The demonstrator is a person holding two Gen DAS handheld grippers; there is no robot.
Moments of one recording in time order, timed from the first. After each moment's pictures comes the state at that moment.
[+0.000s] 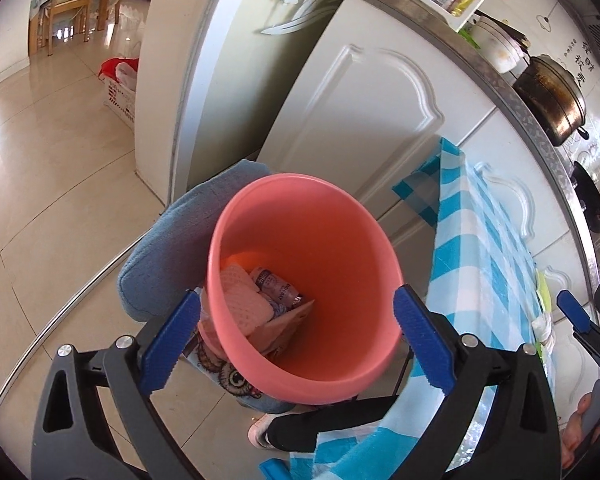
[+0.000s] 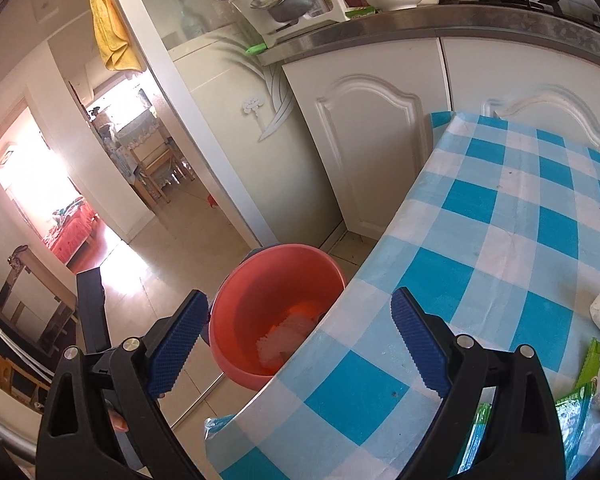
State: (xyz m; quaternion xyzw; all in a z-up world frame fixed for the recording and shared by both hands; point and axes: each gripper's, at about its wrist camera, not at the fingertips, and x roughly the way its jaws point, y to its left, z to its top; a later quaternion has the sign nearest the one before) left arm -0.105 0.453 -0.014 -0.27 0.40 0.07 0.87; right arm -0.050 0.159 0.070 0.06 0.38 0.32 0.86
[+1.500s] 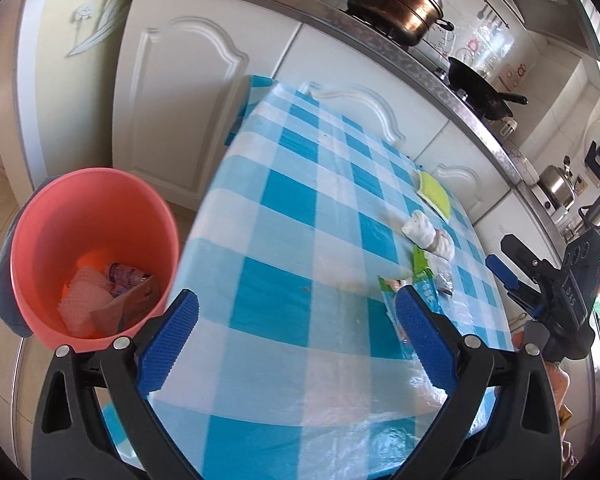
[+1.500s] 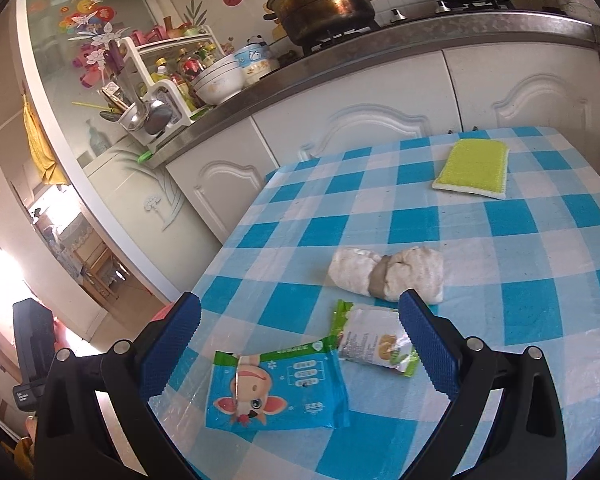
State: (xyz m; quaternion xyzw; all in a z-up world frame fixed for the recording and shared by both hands) left arm -0.103 0.273 0.039 -0.18 0.41 -0.14 0.88; right arm -0.086 -0.071 0.054 0.18 0.31 0.16 0.92
